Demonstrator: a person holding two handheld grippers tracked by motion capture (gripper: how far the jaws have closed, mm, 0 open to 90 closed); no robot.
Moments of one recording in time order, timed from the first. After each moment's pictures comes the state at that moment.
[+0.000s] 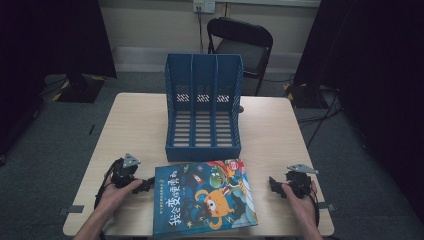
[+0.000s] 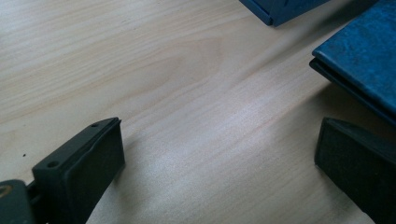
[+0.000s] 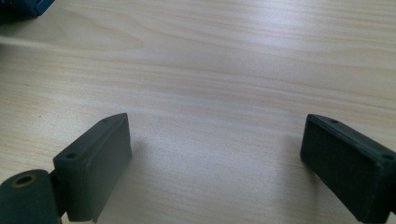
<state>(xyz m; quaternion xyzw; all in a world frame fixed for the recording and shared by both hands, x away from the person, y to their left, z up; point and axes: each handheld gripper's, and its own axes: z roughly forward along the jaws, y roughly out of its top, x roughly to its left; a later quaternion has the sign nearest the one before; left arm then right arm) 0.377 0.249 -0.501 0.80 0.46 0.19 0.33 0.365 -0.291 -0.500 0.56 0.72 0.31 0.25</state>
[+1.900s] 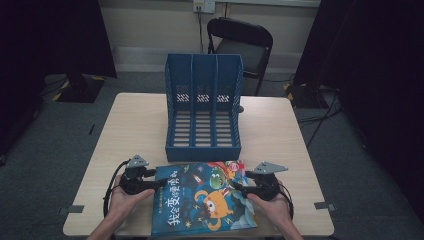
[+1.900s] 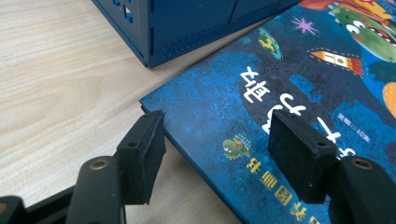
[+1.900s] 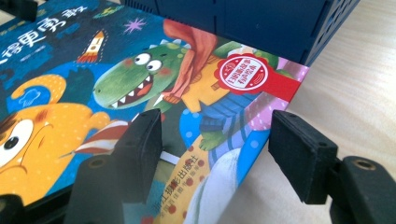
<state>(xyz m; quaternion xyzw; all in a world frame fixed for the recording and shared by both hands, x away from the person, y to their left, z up) 0.355 0.214 -0.465 0.80 0.43 0.09 0.41 0.346 -0.193 -0.459 0.38 0.82 0.41 0.14</state>
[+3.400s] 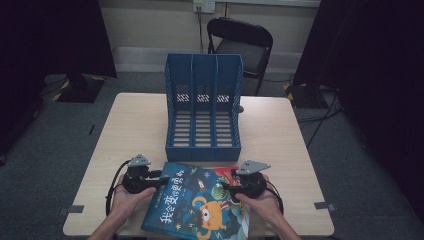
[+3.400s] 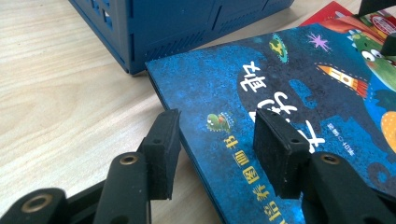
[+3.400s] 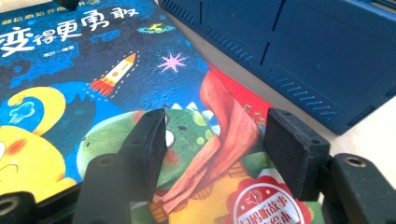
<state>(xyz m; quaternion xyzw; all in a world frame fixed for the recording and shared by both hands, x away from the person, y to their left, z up) 0.357 0.209 -0.465 0.80 0.43 0.07 0.42 0.354 -0.158 -0.456 0.30 0.85 0.41 0.14</state>
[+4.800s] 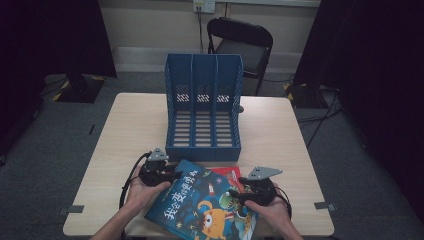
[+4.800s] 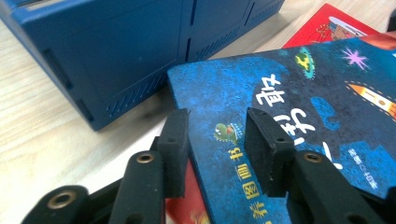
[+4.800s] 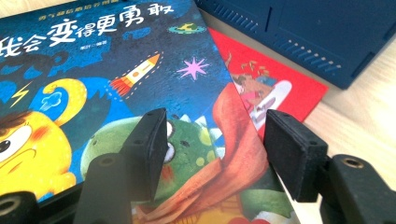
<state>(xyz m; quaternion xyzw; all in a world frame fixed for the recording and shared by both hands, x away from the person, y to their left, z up) 0.381 0.164 -0.456 0.83 0.38 0.09 0.40 0.334 -0.183 -0.456 0.32 0.85 0.41 0.10</state>
